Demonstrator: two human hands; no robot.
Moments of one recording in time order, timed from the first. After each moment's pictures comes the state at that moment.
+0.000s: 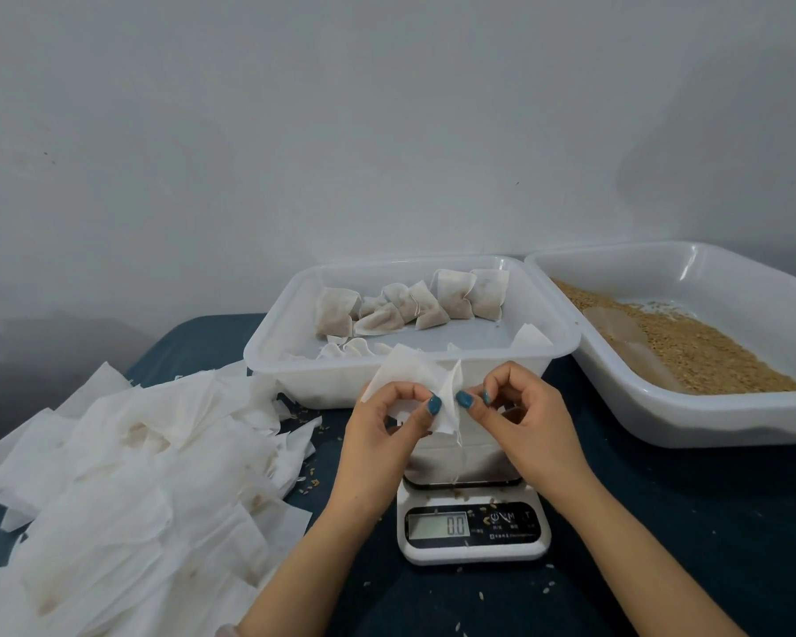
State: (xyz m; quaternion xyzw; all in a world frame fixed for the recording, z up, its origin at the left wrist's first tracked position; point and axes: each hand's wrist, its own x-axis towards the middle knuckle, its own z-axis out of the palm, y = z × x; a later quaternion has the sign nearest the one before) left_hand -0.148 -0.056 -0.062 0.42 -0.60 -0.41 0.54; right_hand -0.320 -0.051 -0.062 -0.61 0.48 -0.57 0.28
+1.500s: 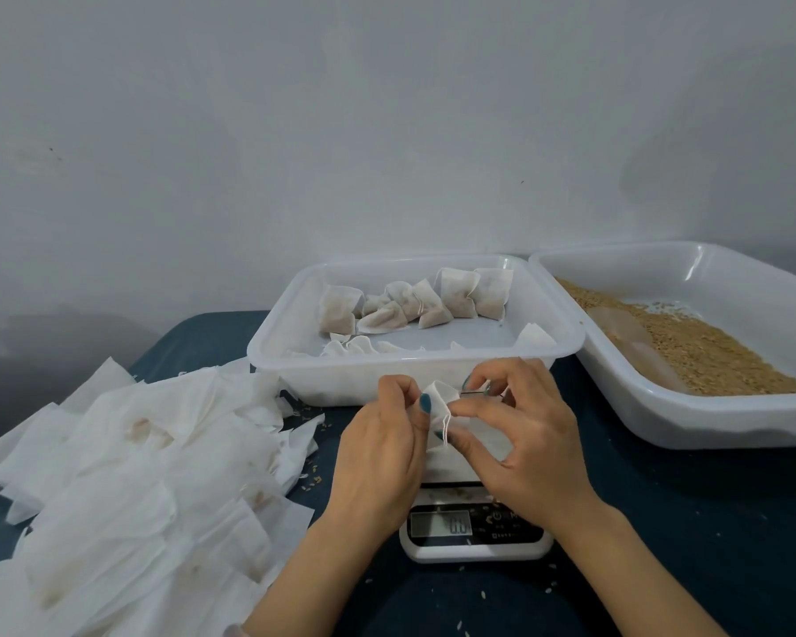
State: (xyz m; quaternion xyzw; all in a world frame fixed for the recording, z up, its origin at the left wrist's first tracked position) left_hand -0.144 -0.043 -0.063 0.48 -0.77 -0.05 0.42; right_hand -0.314 -0.040 -0.064 -0.76 0.41 -0.50 -0.12
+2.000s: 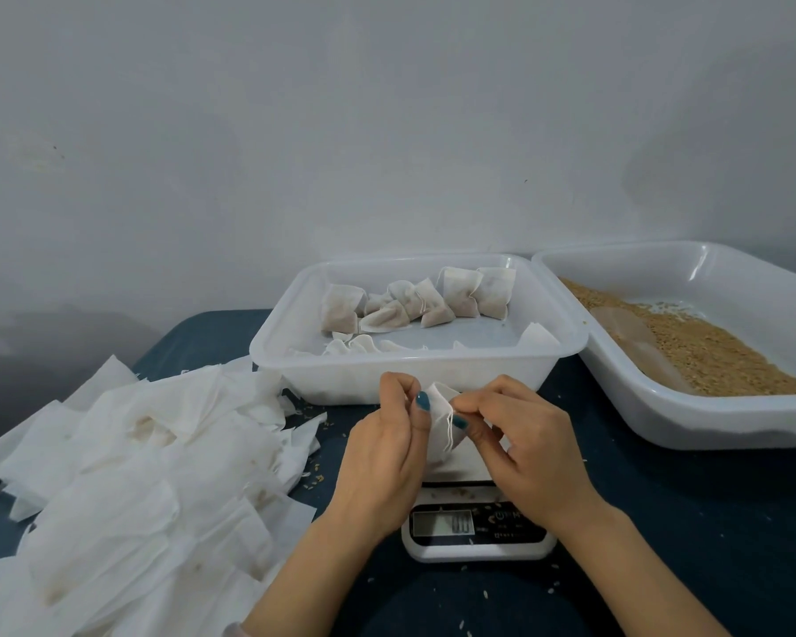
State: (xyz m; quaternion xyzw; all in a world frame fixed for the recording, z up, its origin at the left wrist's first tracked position) left_hand -0.142 -0.044 -0.065 0.46 -0.76 -0.11 0.44; right_hand -0.316 -0.042 -0.069 -0.78 0.38 -0.49 -0.04
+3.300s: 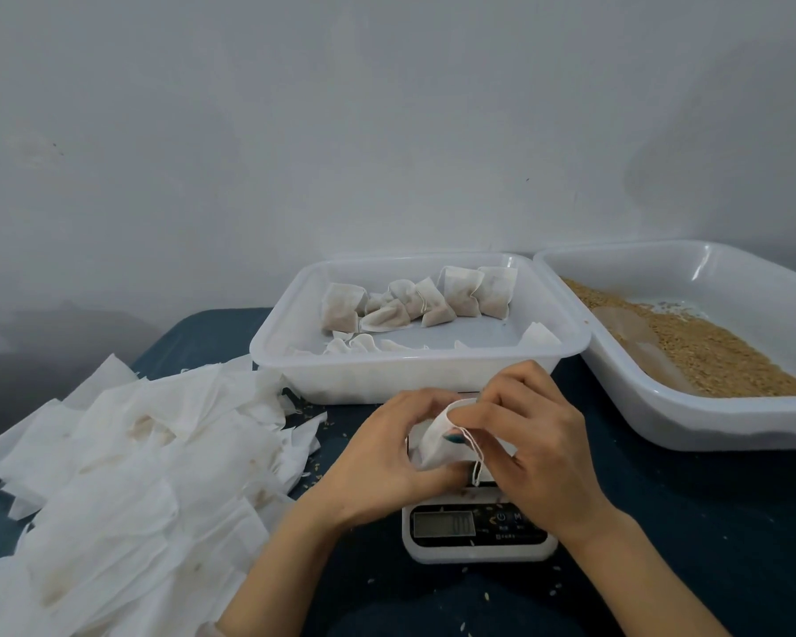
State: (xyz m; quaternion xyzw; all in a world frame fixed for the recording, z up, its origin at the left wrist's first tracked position) left_hand -0.128 -0.048 -0.047 0.37 -0.81 -0.31 0.33; right_hand -0.313 -0.036 -0.056 -0.78 0.33 -0.52 -0.13
